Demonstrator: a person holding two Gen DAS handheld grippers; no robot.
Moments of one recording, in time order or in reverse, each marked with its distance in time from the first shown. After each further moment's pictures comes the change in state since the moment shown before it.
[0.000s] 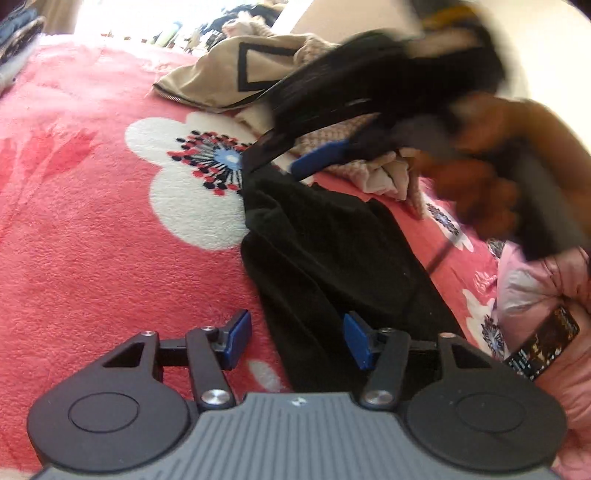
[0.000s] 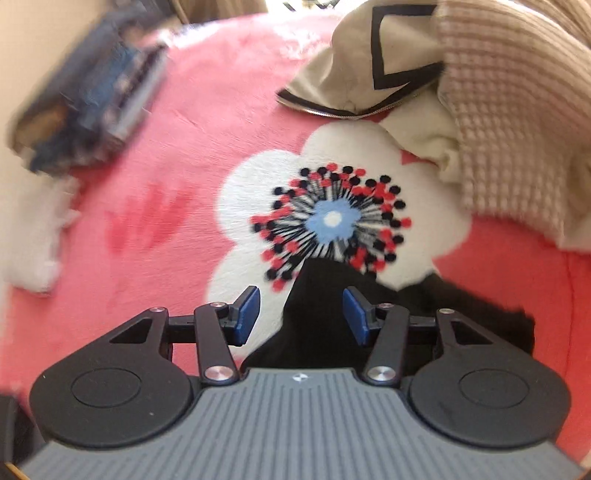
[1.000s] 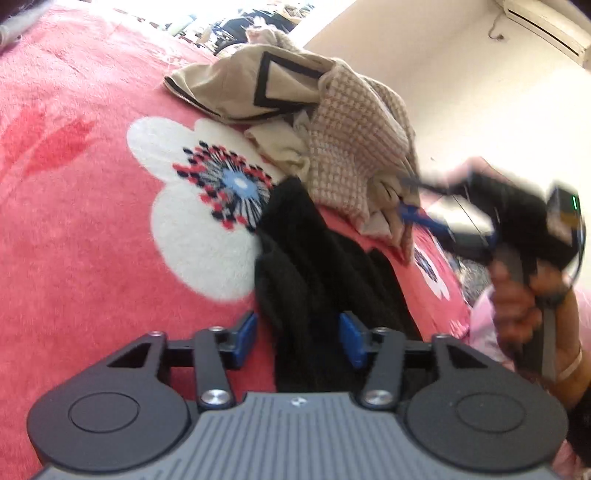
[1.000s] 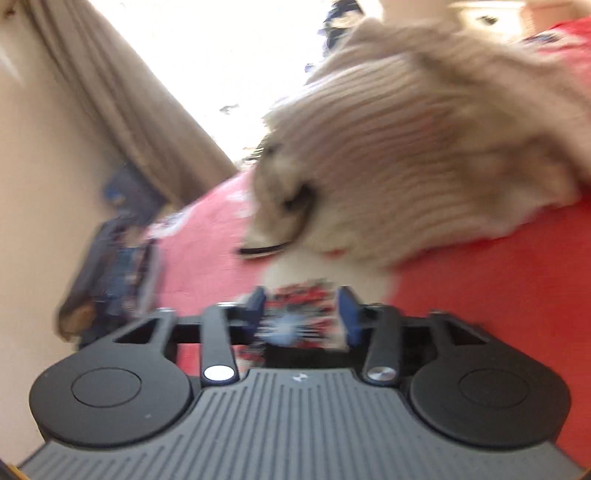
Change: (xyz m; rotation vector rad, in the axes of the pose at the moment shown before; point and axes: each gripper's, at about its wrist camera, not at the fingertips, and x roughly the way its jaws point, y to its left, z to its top) left arm 0.027 0.039 0.035 -0.178 -0.050 -0.092; right arm -0.073 -0.140 -0.078 0.449 -0.482 0.177
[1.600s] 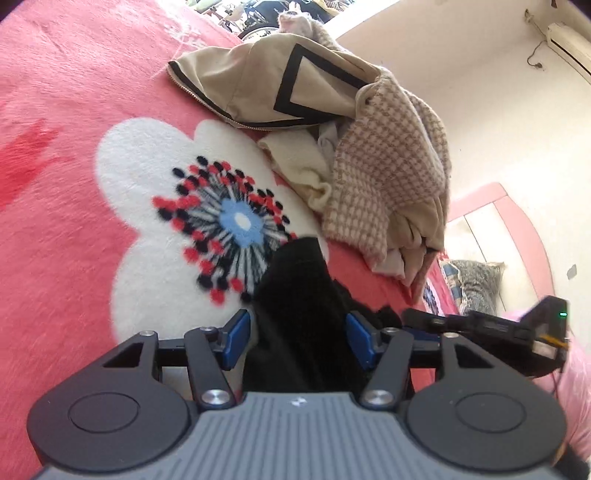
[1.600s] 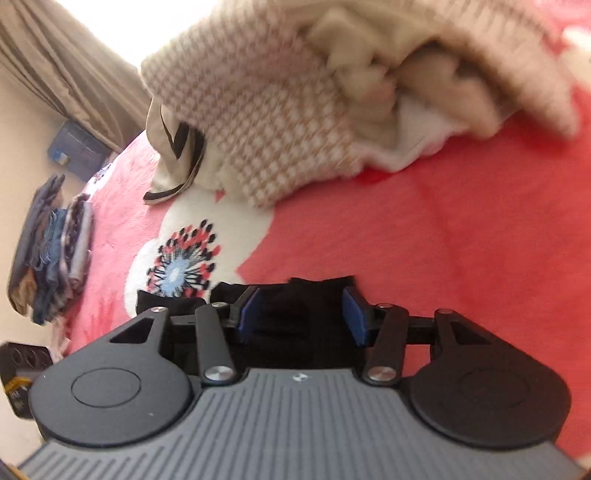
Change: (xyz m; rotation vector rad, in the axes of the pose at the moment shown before) left arm 0.039 0.019 0.041 -0.135 0.055 -0.026; right arm 0.015 -0.064 -0.001 0.052 0.245 -0.076
